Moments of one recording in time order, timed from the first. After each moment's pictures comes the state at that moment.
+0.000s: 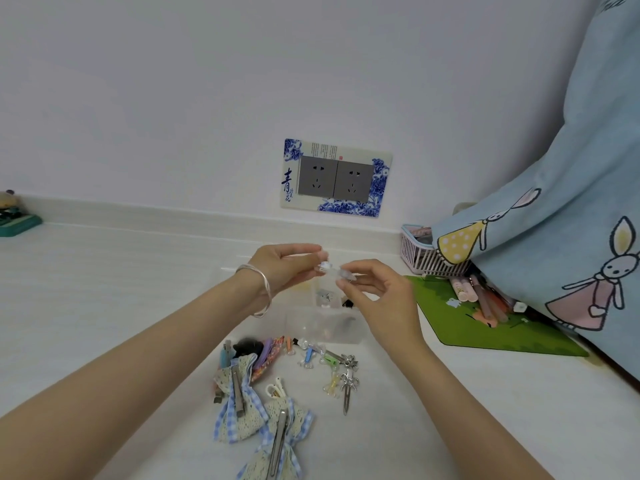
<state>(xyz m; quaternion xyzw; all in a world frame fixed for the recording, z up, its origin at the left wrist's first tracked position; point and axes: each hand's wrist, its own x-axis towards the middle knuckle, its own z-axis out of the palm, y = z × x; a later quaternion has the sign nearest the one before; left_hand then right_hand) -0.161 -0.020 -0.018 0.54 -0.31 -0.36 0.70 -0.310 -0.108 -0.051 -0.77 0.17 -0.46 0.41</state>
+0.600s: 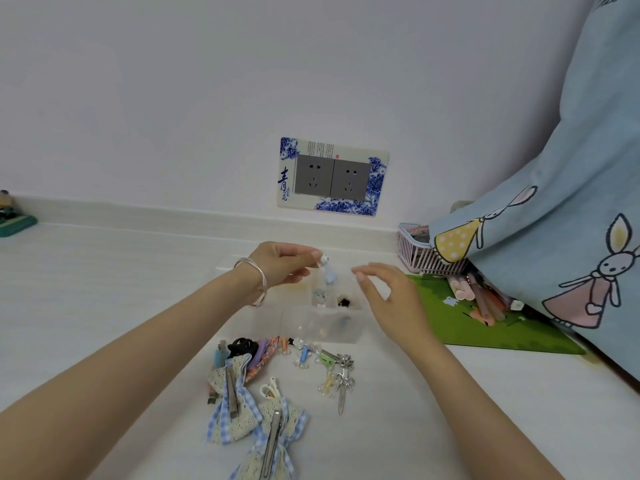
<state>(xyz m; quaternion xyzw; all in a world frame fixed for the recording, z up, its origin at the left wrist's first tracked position) -0.147 -0.032 -0.023 0.64 -0.37 -0.30 0.60 -0.319 -0.143 -0.063 -0.85 0.22 -0.41 0.25</state>
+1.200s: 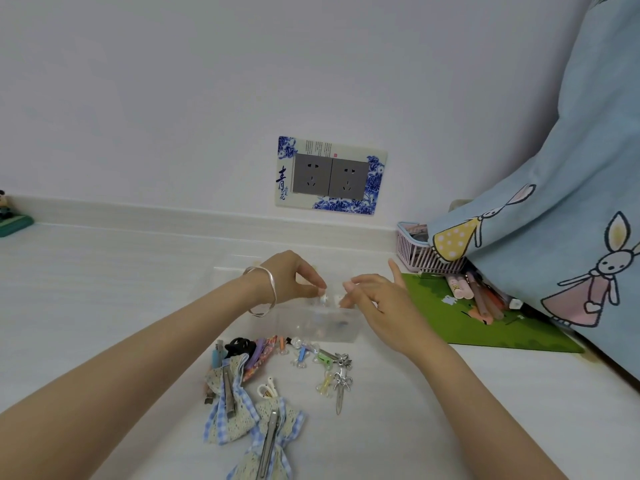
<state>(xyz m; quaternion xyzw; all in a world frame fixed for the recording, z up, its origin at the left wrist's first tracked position) -0.145 -0.042 -0.034 0.73 -0.61 -0.10 0.30 -0.323 -0.142 -0.062 -0.93 0.17 -0.29 0.14</state>
